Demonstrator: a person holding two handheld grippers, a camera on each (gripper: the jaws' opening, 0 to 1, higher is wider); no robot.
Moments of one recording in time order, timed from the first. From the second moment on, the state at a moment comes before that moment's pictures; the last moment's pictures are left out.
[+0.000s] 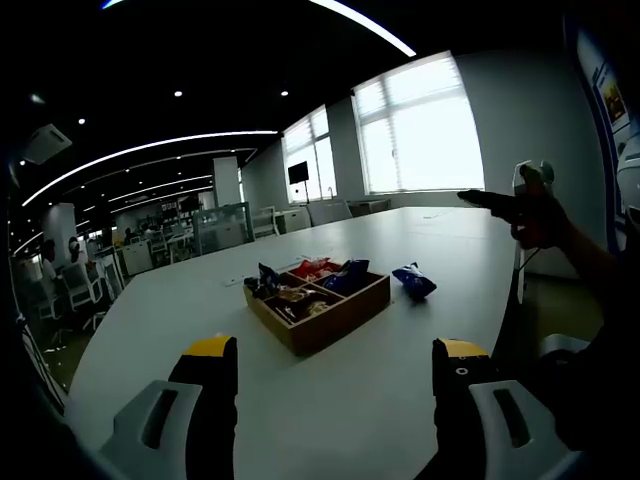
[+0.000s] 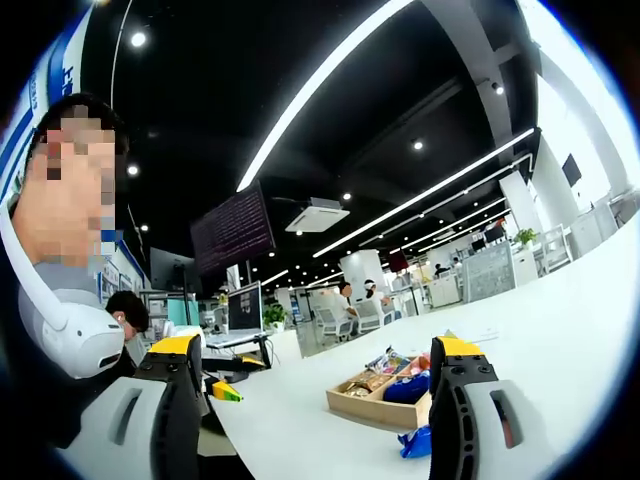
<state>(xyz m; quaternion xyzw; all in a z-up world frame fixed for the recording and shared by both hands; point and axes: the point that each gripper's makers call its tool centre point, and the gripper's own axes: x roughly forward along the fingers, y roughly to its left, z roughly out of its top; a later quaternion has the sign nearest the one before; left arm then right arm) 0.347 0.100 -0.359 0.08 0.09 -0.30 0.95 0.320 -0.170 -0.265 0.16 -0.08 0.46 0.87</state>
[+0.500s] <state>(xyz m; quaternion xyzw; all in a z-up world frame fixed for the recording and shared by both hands) 0.372 0.027 -0.345 0.04 0.07 -0.37 0.93 0.303 -0.172 -0.243 0.15 -0.11 0.46 0.87</state>
